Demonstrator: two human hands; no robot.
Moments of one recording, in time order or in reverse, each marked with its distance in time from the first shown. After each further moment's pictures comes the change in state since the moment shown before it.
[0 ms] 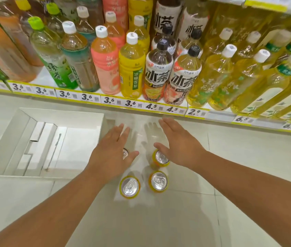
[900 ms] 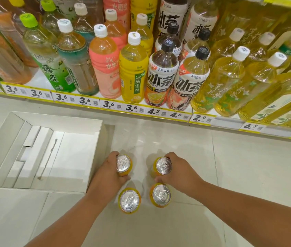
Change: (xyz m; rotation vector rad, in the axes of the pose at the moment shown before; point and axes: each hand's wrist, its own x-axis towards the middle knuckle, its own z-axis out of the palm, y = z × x) left_hand -0.012 -0.021 0.063 -0.493 -0.107 -0.388; right_hand -0.011 0.014 0.070 0.526 -0.219 0.392
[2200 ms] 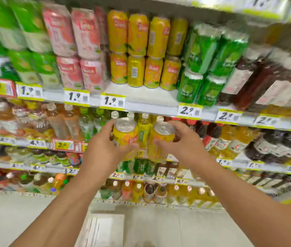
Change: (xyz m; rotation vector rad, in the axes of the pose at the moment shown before) left_hand -0.243 0.547 -0.712 -0.296 0.374 0.391; right_hand -0.395 -0.590 -0.578 0.442 0.436 -0.428
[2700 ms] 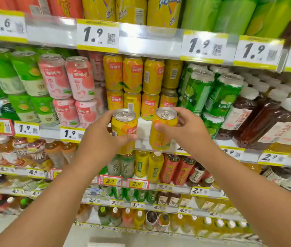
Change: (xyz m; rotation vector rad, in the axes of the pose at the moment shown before) left_hand 0.104 0.094 -0.022 -0.008 0.047 0.043; right_hand 0.107 -0.080 -0.060 0.134 0.060 -0.092
